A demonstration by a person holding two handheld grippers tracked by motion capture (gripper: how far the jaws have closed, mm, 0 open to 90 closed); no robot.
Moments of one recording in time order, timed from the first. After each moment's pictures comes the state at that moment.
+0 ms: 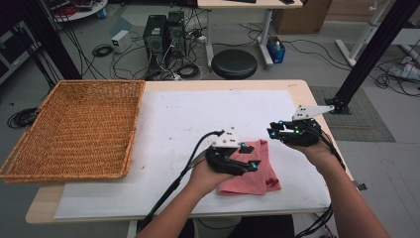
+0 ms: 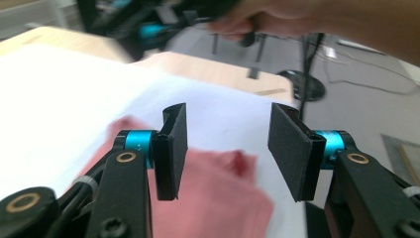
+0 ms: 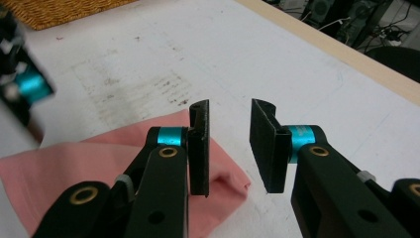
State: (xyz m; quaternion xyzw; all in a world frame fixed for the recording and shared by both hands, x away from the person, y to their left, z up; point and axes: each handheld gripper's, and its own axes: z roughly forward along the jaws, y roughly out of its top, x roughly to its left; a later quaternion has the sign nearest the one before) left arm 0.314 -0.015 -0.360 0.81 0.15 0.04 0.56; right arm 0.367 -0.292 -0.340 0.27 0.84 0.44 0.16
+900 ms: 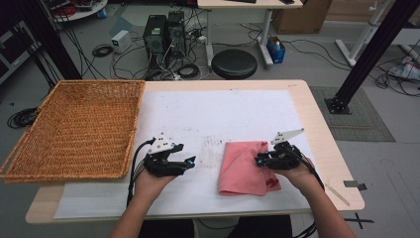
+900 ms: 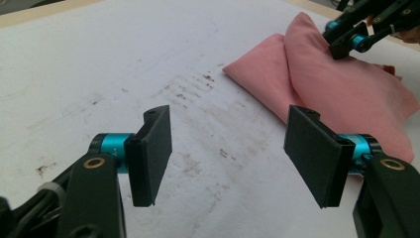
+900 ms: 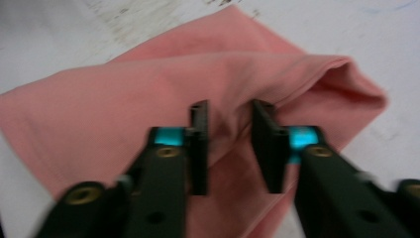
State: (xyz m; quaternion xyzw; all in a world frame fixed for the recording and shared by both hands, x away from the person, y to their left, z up) left arm 0.309 0.131 -0.403 0.79 0.33 0.15 0.50; right arm 0.344 -0.262 -0.416 0.32 0.87 0.37 0.06
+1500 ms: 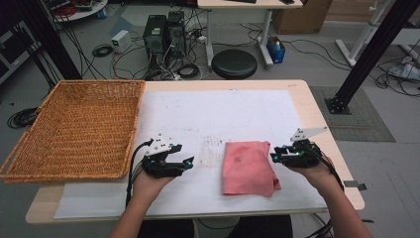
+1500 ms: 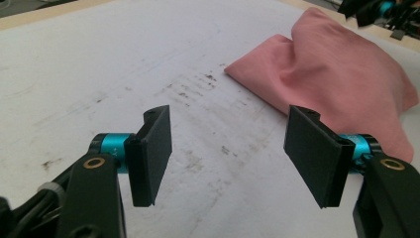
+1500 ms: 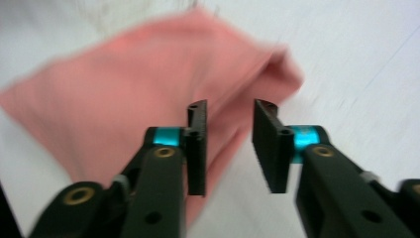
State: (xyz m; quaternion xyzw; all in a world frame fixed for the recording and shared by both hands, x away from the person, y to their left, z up) left arm 0.305 0.137 -0.403 0.79 0.33 0.15 0.50; right arm 0.337 -0.302 -0.388 0.34 0.85 0.38 0.11
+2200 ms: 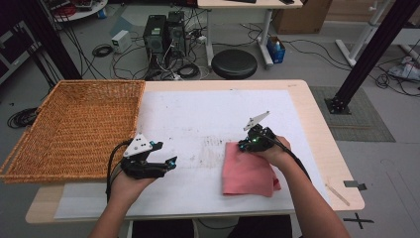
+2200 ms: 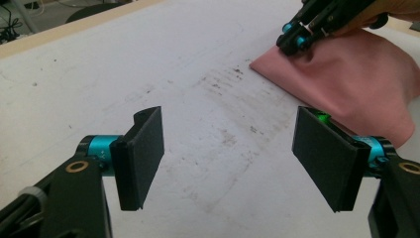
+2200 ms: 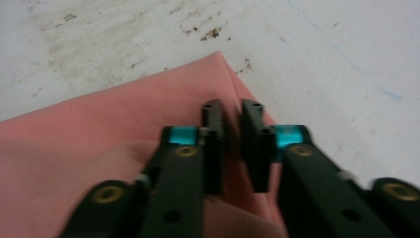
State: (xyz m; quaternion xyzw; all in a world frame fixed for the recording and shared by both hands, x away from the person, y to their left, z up) left arm 0.290 0.176 -0.382 0.79 0.34 0.18 0.48; right arm 0.411 -0.201 -0.418 0.26 0.91 0.30 0.09
